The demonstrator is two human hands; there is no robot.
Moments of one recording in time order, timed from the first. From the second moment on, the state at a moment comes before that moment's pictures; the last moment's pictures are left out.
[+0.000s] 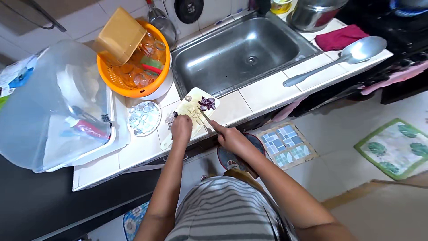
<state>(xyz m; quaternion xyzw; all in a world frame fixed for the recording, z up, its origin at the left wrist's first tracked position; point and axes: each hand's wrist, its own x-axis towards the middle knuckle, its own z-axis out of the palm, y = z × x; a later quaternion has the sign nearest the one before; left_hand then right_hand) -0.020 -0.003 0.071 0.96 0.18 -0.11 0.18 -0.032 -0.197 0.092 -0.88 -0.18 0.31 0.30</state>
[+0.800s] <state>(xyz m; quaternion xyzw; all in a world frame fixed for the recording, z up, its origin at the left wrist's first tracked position) -0.035 0.001 0.059 0.96 0.11 -0.19 0.17 -0.035 -0.205 0.096 -0.85 -0.09 0.36 0.36</state>
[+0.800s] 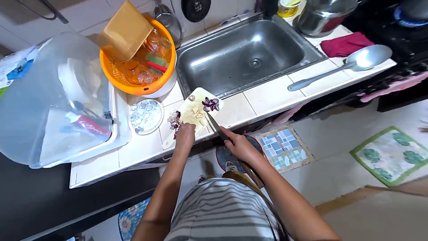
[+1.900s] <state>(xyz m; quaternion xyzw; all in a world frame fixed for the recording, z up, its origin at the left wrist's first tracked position) -0.019 -0.003 0.057 0.95 0.13 -0.11 0.26 -0.038 -0.179 0.113 -0.85 -0.13 0.40 0.31</state>
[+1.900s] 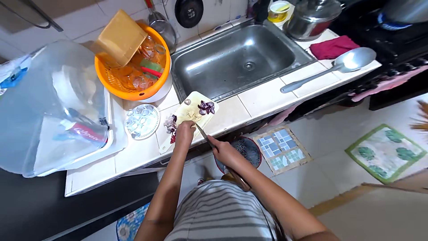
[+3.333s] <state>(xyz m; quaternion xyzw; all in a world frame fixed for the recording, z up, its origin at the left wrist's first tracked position) -0.026 0.002 0.045 0.95 0.12 -0.08 0.28 -0.009 -0.168 0.114 -0.87 -0.23 0.40 0.18</state>
